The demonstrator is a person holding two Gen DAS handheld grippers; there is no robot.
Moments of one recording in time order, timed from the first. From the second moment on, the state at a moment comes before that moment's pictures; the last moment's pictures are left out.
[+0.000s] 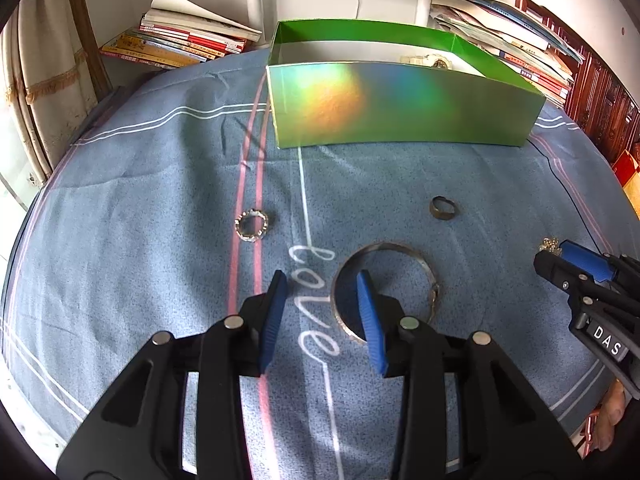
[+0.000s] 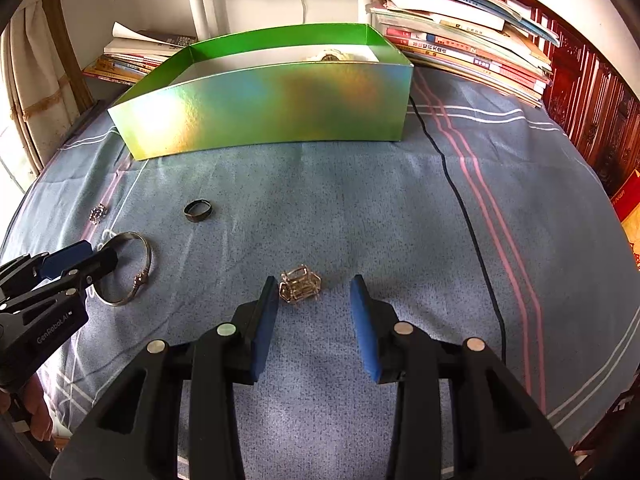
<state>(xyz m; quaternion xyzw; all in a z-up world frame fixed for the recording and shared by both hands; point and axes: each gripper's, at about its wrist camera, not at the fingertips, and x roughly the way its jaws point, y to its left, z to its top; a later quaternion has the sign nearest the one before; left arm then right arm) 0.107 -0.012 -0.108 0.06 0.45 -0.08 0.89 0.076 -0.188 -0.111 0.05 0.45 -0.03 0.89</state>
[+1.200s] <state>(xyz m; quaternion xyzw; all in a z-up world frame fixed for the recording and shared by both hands) 0.103 -0.020 -0.108 0.07 0.44 -0.08 0.89 0.076 -0.181 -0.113 0.03 0.44 -0.04 0.90</state>
